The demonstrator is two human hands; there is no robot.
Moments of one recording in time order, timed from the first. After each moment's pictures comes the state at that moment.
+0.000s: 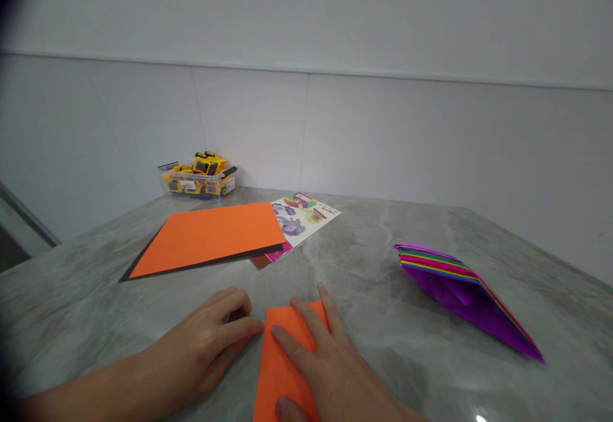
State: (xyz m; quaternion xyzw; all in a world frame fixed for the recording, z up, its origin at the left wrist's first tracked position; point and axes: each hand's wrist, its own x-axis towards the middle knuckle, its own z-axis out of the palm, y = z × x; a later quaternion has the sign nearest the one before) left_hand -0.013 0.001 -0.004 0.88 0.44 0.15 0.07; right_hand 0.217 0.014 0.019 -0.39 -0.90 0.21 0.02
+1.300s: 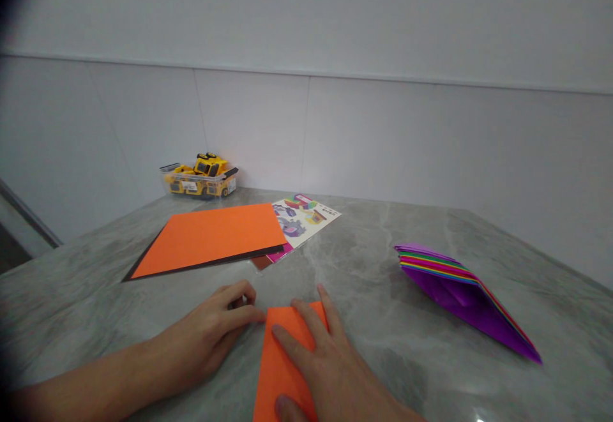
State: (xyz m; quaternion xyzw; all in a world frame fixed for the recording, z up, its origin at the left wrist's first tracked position) left_hand -0.021 0.009 -0.009 0.87 0.44 0.20 0.12; right_hand 0.212 0.014 0.025 -0.40 -0.89 0.21 -0.01
